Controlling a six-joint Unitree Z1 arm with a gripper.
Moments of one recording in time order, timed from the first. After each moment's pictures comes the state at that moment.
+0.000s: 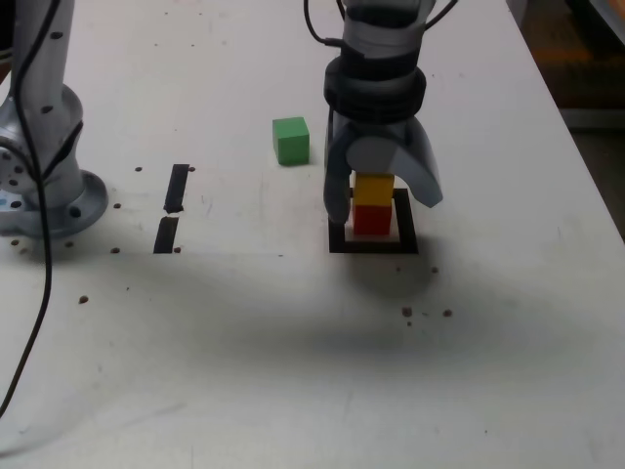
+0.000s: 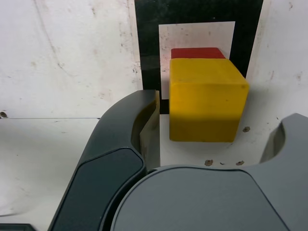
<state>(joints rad) -0.20 1.94 -1.44 1.11 -0.03 -0.10</state>
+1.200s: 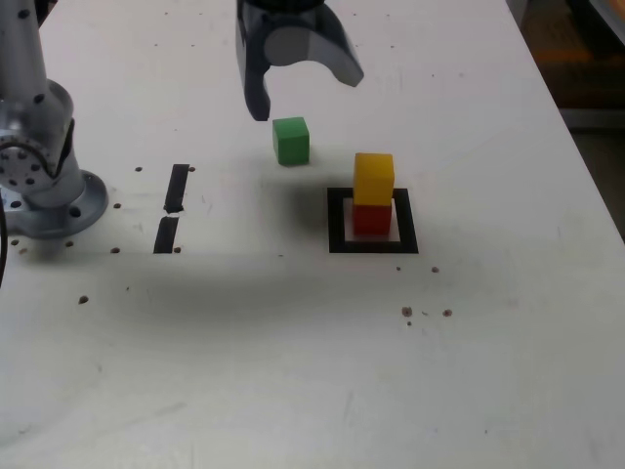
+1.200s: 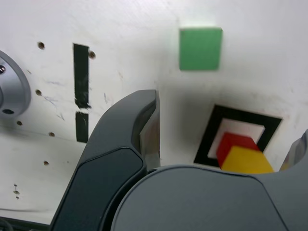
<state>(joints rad) 0.06 1.69 -1.32 1.28 0.09 -0.08</state>
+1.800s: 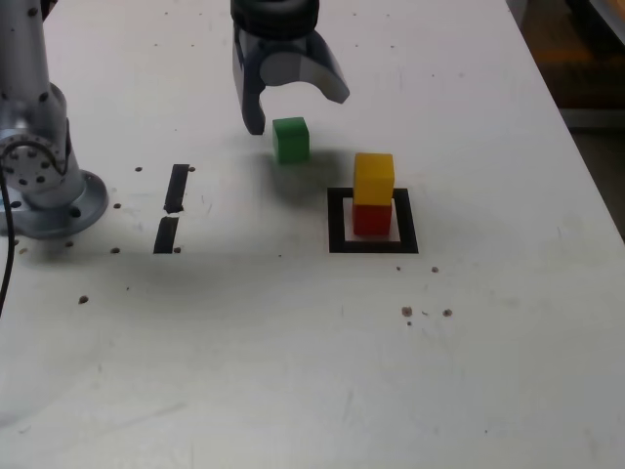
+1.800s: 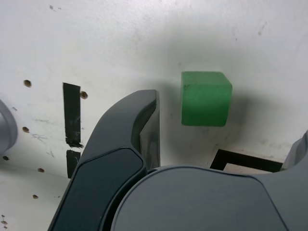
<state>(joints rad) 0.21 1.73 -1.15 1.05 0.08 0.05</state>
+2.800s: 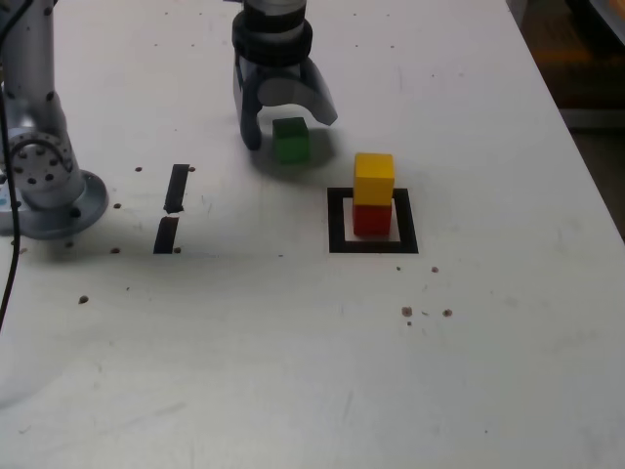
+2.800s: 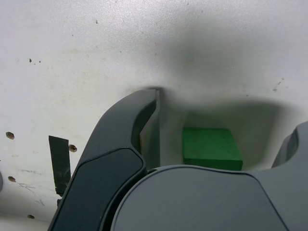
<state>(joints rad) 0.32 1.80 -1.03 0.86 0.11 0.18</state>
